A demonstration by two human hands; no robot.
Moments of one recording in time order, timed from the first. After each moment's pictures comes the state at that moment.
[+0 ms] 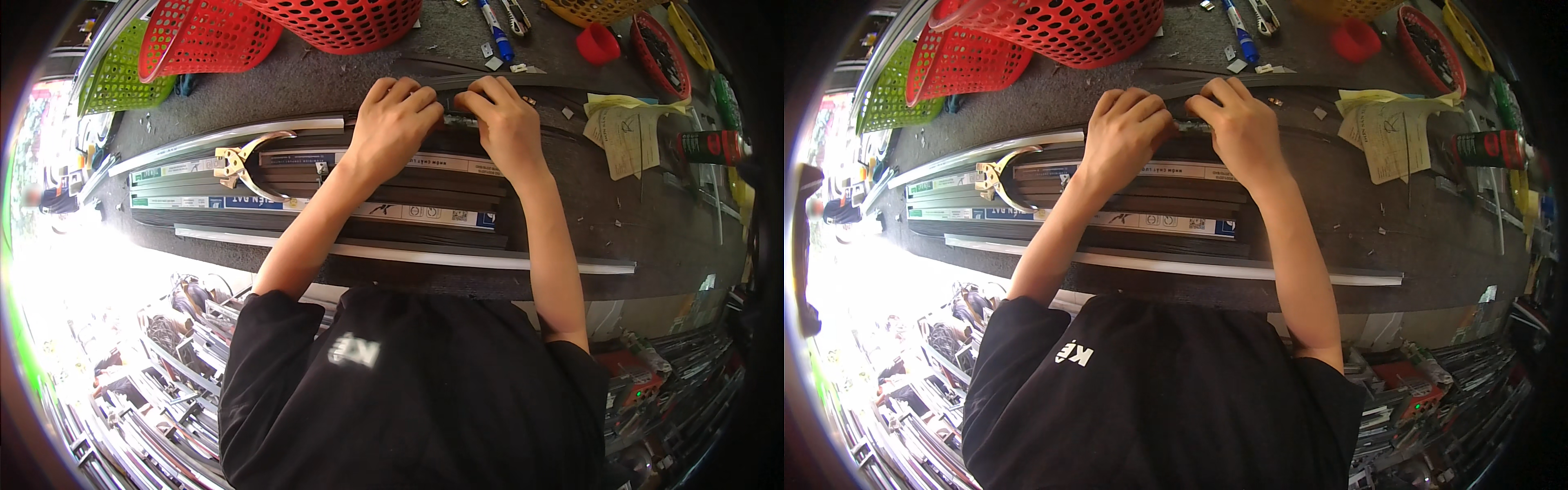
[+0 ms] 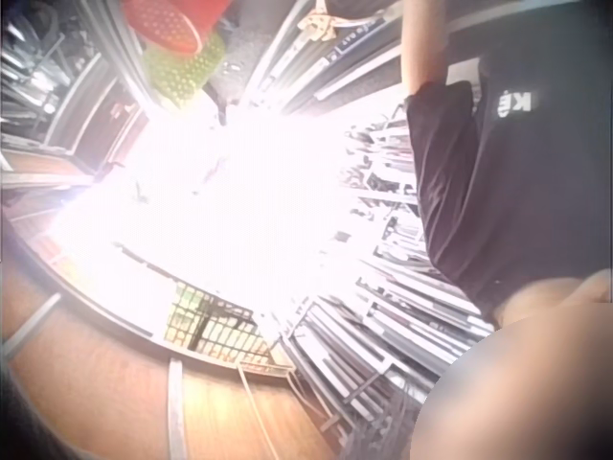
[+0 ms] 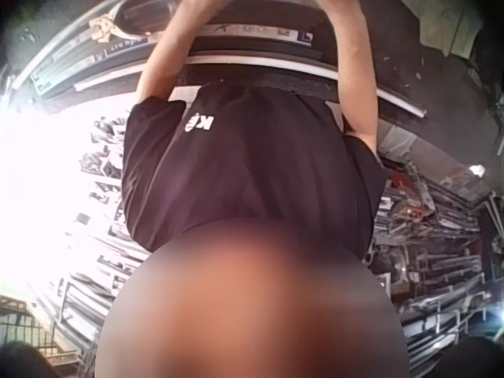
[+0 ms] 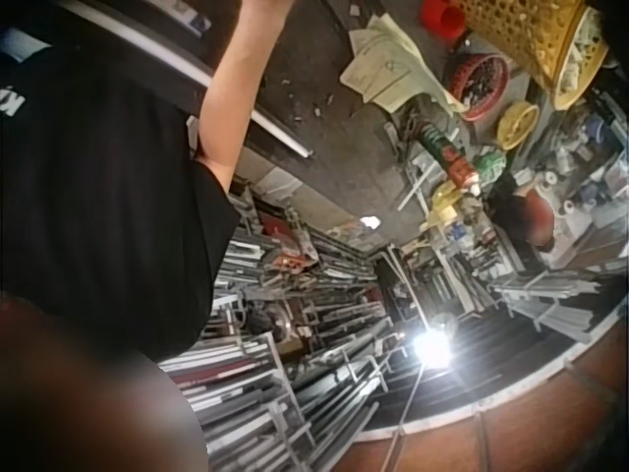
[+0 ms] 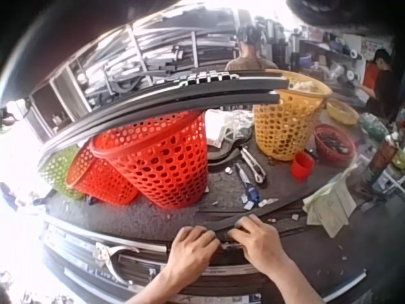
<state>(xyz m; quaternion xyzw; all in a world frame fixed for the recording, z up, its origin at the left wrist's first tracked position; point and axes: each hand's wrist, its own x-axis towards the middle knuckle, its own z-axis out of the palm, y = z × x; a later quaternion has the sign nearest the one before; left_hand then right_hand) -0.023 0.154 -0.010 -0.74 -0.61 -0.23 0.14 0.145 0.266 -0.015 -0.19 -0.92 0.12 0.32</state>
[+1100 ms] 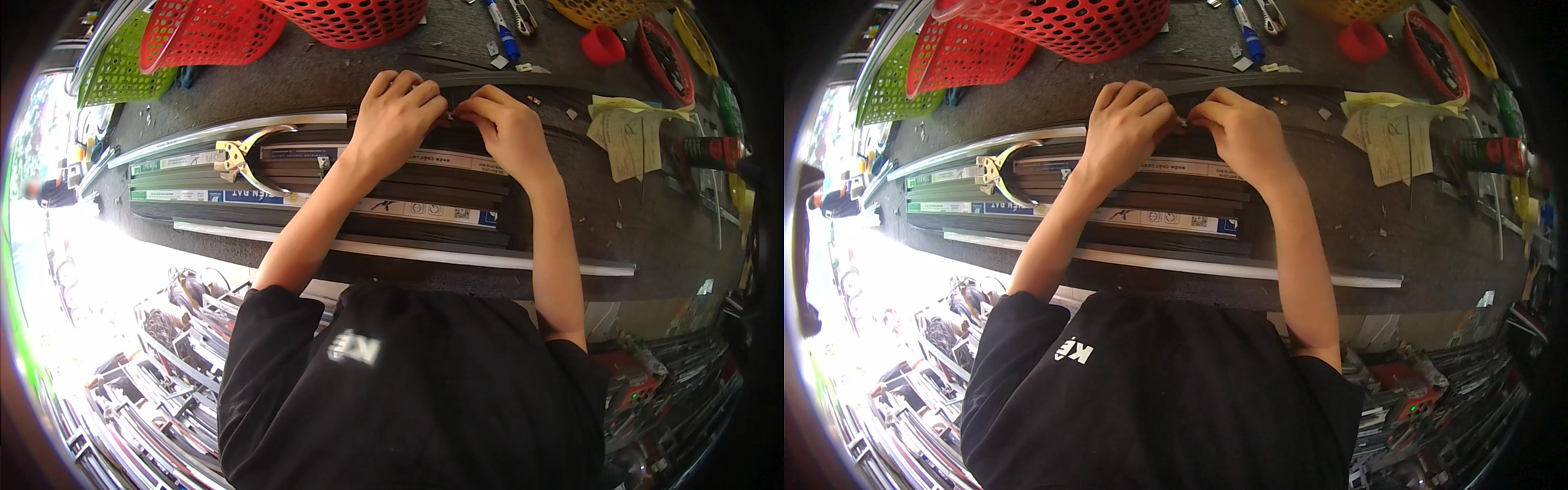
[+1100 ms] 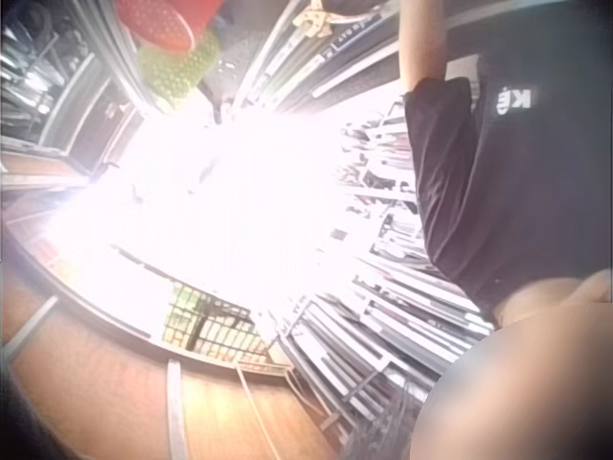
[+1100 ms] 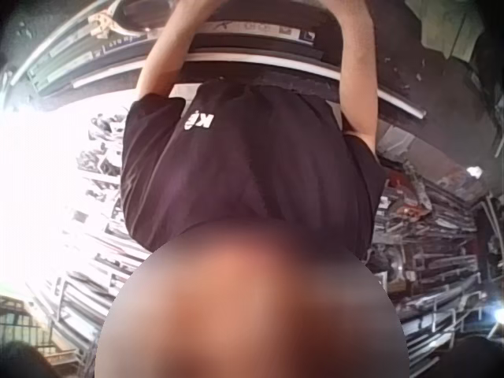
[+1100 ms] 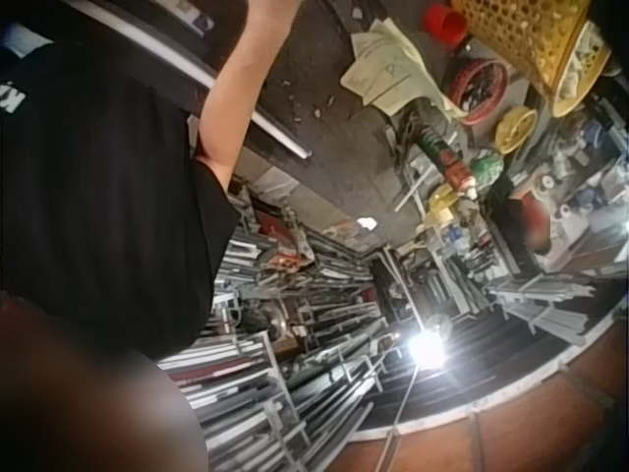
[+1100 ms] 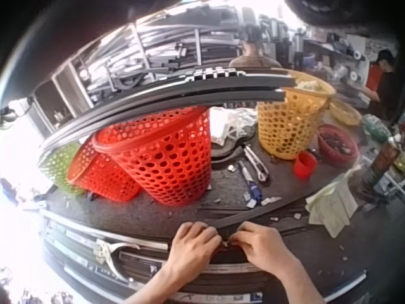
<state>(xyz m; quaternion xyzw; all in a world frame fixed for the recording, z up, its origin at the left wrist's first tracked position) -0.027 0.154 -0.011 -0.74 -0.62 -0.23 0.14 0.151 0.262 -0.010 -0.22 -0.90 0.30 0.23</state>
